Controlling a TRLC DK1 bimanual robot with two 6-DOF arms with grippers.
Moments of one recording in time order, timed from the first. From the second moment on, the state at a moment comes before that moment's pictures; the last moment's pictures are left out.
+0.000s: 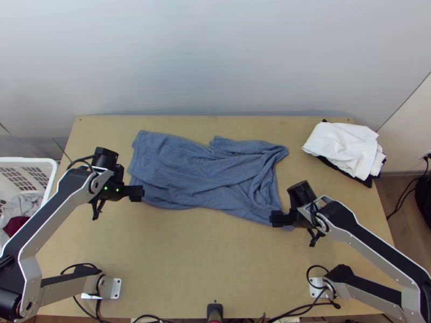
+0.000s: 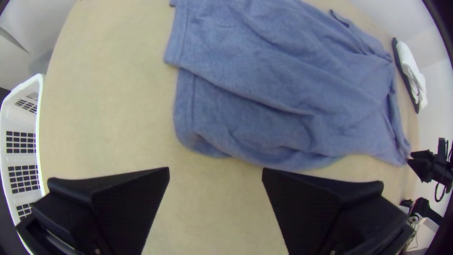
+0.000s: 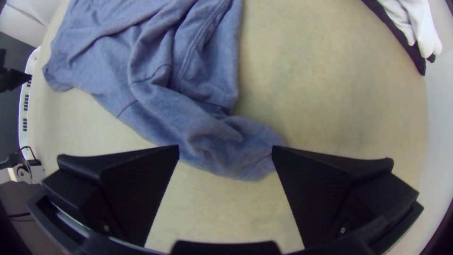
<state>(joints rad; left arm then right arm) -0.16 1.33 0.99 -0.86 0.02 -0.13 0.56 1.15 0.69 -0.74 0.02 0.47</state>
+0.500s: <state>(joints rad) -0.13 1.44 0.91 -0.68 -0.04 -0.13 0.59 1.12 0.68 -0.77 0.03 0.52</state>
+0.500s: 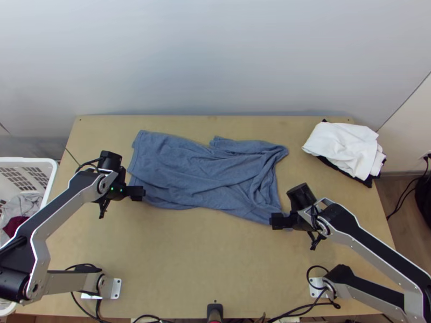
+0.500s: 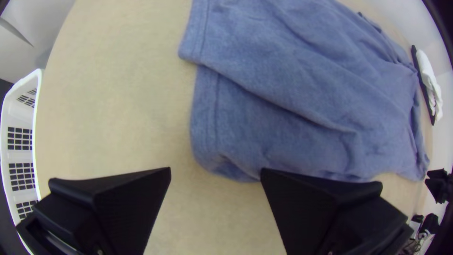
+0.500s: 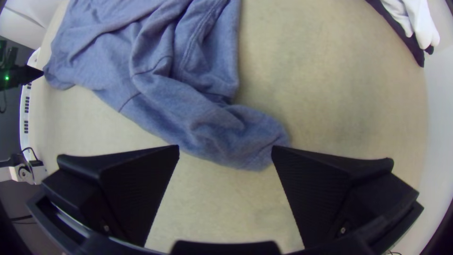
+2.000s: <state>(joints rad) -0.08 1.31 1.04 -0.69 0.00 -0.21 0.61 1.19 0.67 -0.55 0.08 0.48</state>
